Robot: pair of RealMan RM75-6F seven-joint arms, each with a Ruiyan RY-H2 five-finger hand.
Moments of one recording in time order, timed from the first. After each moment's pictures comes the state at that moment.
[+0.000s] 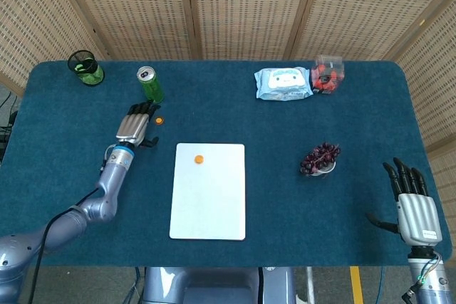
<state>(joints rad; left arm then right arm) -0.87 -1.77 -0.32 -0.84 0.91 0.69 0.17 0.08 -1.17 0.10 -1.72 -1.43 1.48 -0.11</state>
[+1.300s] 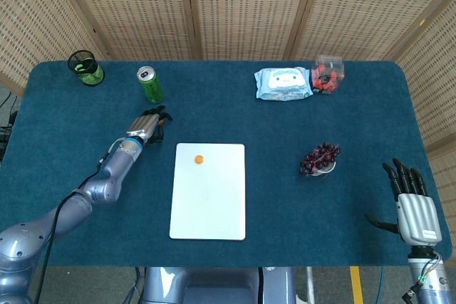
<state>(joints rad) -1.00 -1.77 -0.33 -0.71 0.86 0.36 0.01 0.09 -1.16 0.10 -1.73 -1.43 1.46 -0.09</state>
